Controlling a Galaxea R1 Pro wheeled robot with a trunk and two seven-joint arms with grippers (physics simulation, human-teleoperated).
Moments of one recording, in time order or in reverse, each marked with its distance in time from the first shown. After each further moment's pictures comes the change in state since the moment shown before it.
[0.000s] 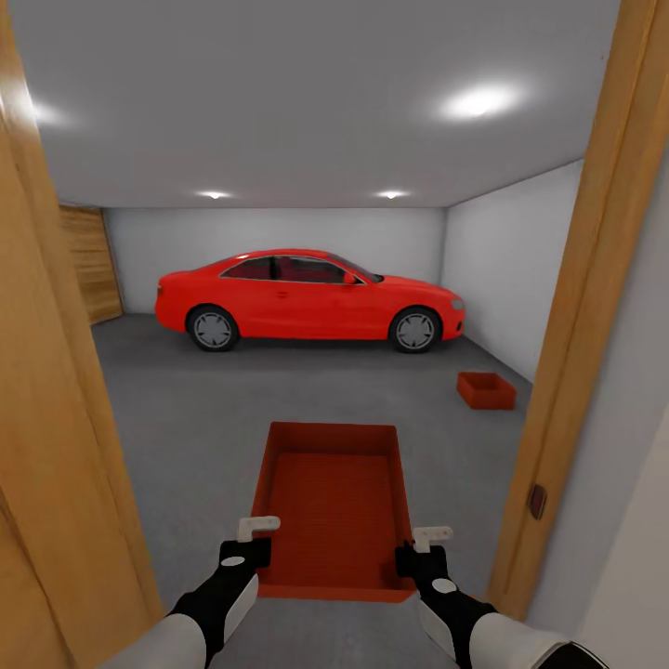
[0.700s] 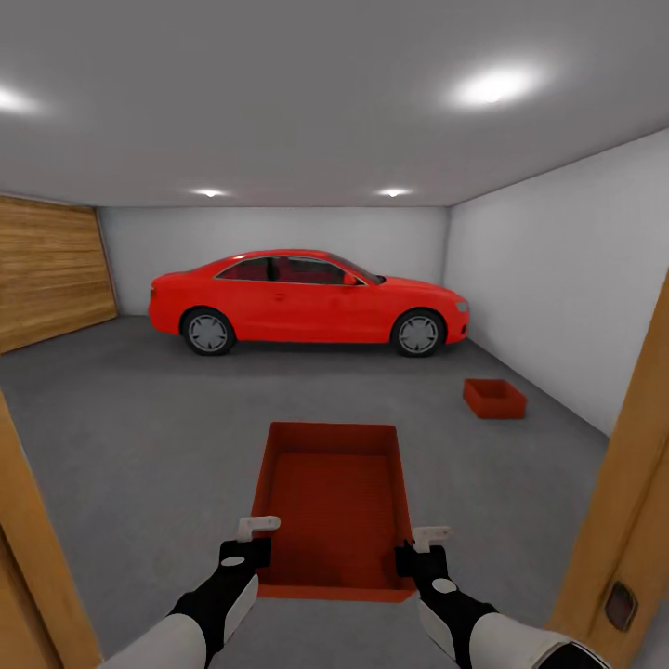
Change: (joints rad) left arm 0.000 0.000 0.000 0.000 0.000 0.000 0.000; right arm 0.000 0.000 0.000 0.000 0.000 -0.001 0.000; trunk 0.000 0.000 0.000
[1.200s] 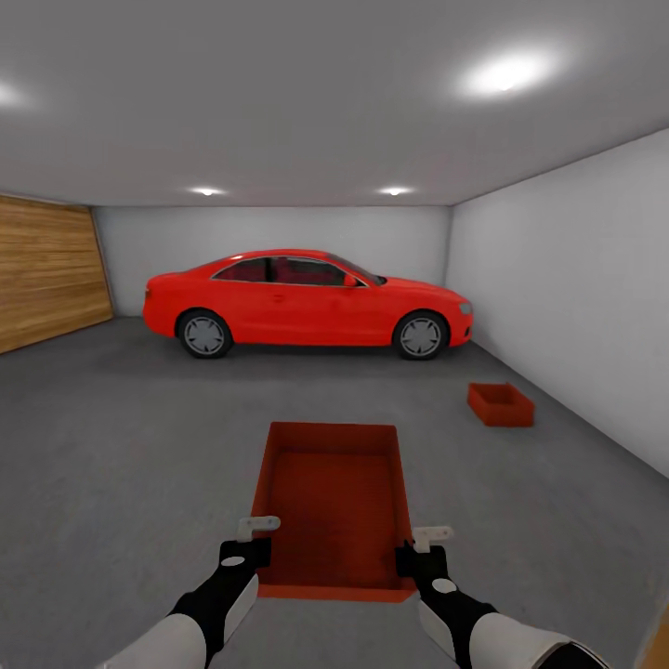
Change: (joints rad) left arm 0.000 0.000 0.000 0.000 0.000 0.000 0.000; right arm 0.000 0.000 0.000 0.000 0.000 0.000 0.000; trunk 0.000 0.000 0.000
